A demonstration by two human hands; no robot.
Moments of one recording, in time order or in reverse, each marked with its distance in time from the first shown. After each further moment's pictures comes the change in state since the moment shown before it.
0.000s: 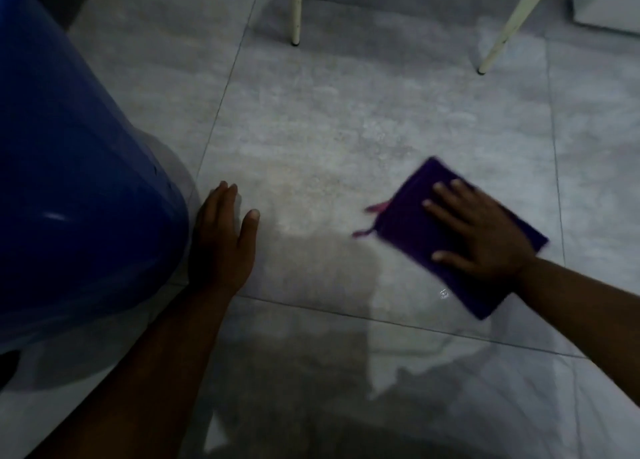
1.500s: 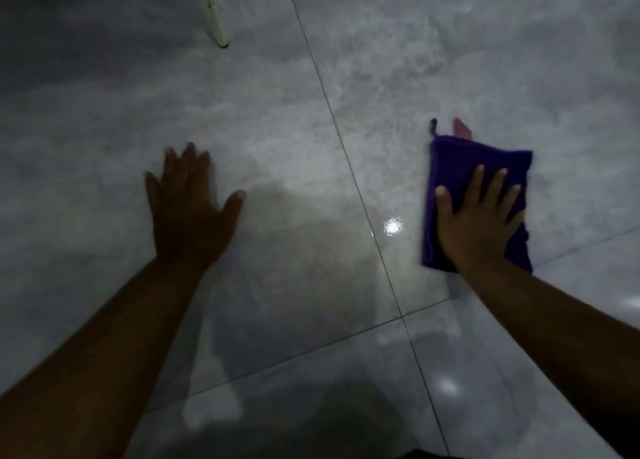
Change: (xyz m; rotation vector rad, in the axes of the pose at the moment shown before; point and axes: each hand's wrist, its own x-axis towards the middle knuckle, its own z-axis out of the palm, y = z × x) left_hand 0.042 0.219 0.193 0.358 -0.226 0.541; right_hand -0.184 0.132 0.034 0.285 0.117 1.431
